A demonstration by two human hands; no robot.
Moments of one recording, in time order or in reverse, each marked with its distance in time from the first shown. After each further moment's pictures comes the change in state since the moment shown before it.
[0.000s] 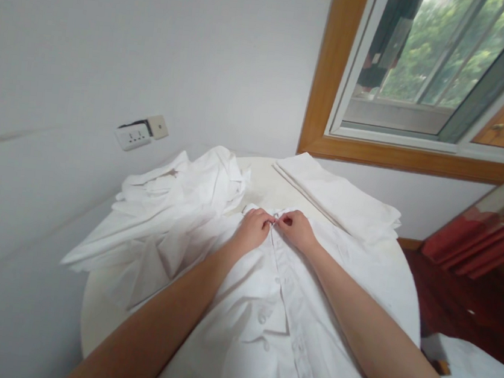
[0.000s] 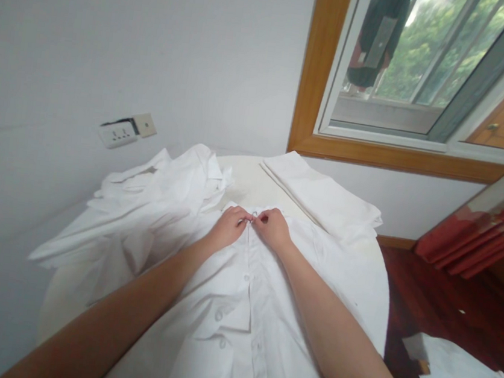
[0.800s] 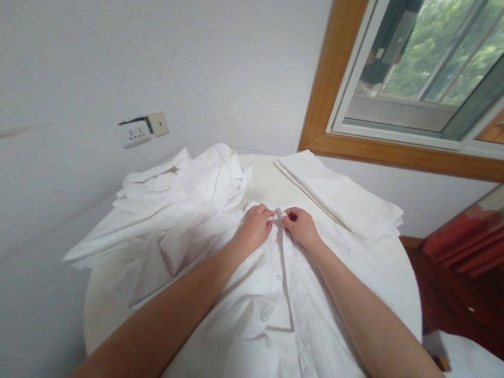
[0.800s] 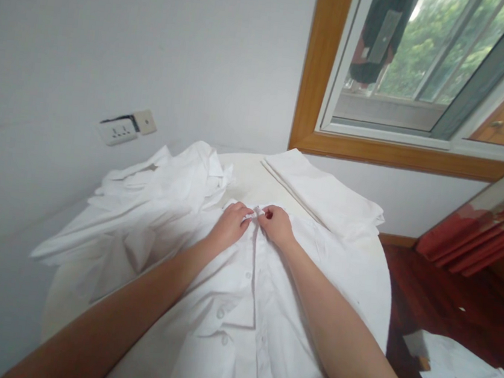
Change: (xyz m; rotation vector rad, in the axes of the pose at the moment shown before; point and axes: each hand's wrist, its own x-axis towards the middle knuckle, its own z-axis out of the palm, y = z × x) left_hand -0.003 0.007 0.000 0.147 0.013 -0.022; right_hand -0.001 -0.001 -0.004 0.112 0.016 0.138
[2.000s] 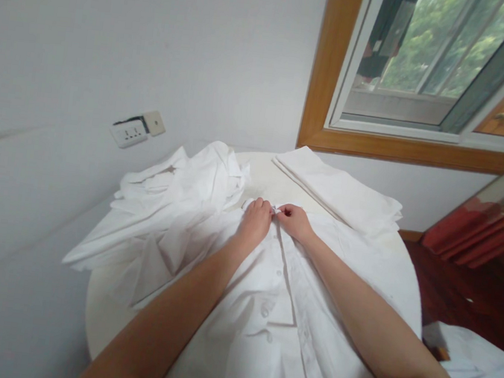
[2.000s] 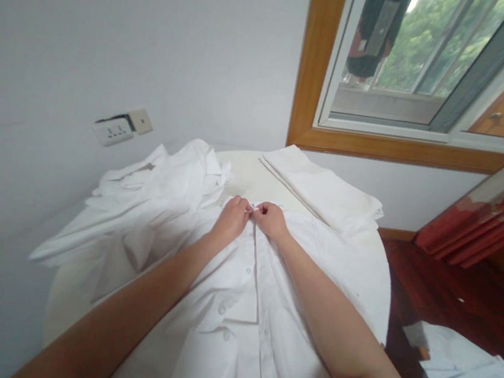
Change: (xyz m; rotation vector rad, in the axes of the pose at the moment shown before) left_hand 0.010 0.004 0.008 0.152 0.021 -0.070; right_hand 0.010 0.003 0.020 0.108 -0.001 0.028
